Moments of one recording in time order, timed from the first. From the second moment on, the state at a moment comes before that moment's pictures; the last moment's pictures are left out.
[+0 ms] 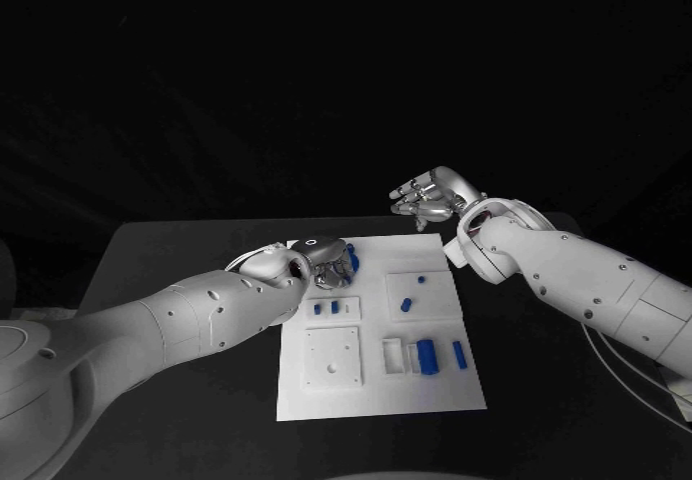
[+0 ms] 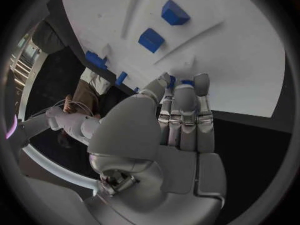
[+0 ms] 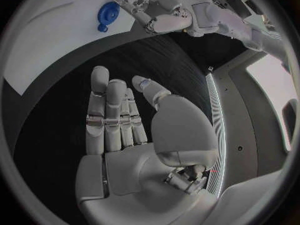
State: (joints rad) left arm 1.17 -0.32 -0.18 0.92 -1.42 -0.30 0.05; left_hand 1.39 -0.01 0.24 -0.10 0.17 1.20 0.08 0.06 0.07 1.30 0.03 0.06 0.06 1.38 -0.05 1.14 0.41 0.11 1.28 -0.05 0.37 1.31; right arm 1.00 -0.67 0.35 1.25 -1.16 -0.35 0.00; right_hand 1.21 -0.12 0.42 -0.17 0.40 1.09 0.11 0.07 0.08 1.29 0.04 0.08 0.07 1.38 -0.05 0.82 0.80 0.12 1.47 -0.07 0.17 1.18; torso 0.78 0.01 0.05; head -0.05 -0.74
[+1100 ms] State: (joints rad) left arm 1.17 -0.50 -0.12 1.10 -1.38 -0.27 0.02; left_hand 1.39 -0.01 0.24 -0.11 0.17 1.20 0.08 0.06 0.07 1.30 0.03 0.06 0.06 1.38 -0.05 1.14 0.42 0.10 1.28 -0.06 0.37 1.31; right arm 1.00 -0.70 0.35 1.25 -1.16 -0.35 0.00; right_hand 1.21 -0.12 0.42 -0.17 0.40 1.09 0.11 0.07 0.08 1.29 0.04 0.08 0.07 1.38 -0.05 0.82 0.80 0.12 1.47 -0.07 0.17 1.18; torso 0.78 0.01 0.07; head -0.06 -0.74
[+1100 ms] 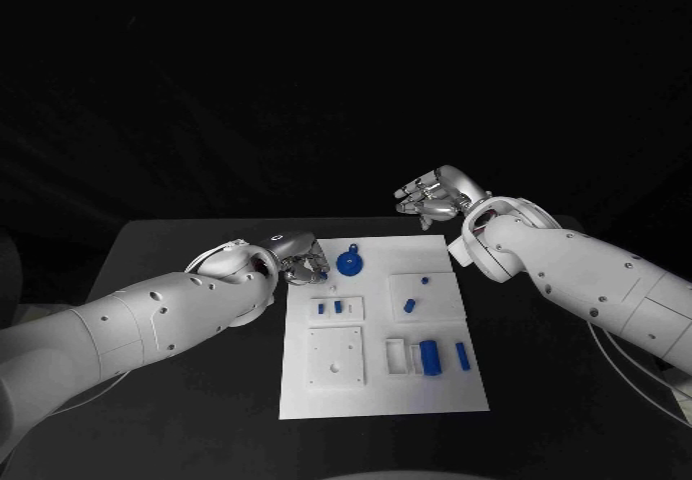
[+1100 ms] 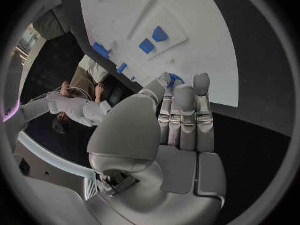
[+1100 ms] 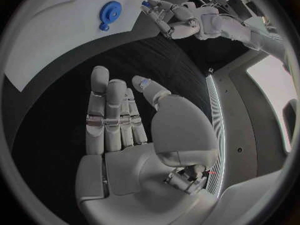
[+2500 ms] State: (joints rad) left arm 1.14 -0.44 -0.13 1.04 -1.40 -0.27 0.02; left_hand 1.39 -0.01 0.24 -0.11 0.17 1.19 0.09 0.06 0.07 1.30 0.04 0.06 0.06 1.38 -0.05 1.14 0.42 0.10 1.28 -0.06 0.37 1.31; right arm 1.00 -0.69 0.35 1.25 -1.16 -0.35 0.00; right_hand 1.21 -0.12 0.43 -0.17 0.40 1.09 0.11 0.07 0.08 1.29 0.04 0.08 0.07 1.38 -0.05 0.82 0.79 0.12 1.47 -0.07 0.17 1.18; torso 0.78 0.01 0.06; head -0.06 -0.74
